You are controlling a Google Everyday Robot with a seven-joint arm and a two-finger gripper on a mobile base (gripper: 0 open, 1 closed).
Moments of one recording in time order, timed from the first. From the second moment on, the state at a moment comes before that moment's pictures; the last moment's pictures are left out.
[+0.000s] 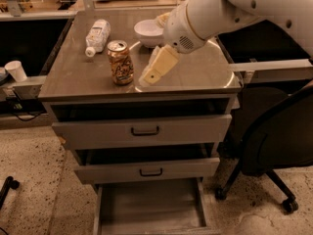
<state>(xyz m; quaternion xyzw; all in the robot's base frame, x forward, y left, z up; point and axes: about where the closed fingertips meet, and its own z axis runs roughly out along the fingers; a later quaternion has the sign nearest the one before) 0.593 0.010 0.949 -0.61 0.67 0.14 0.40</state>
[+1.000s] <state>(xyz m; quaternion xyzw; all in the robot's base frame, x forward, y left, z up) 0.583 0.022 0.979 -0.60 0.66 0.16 0.42</state>
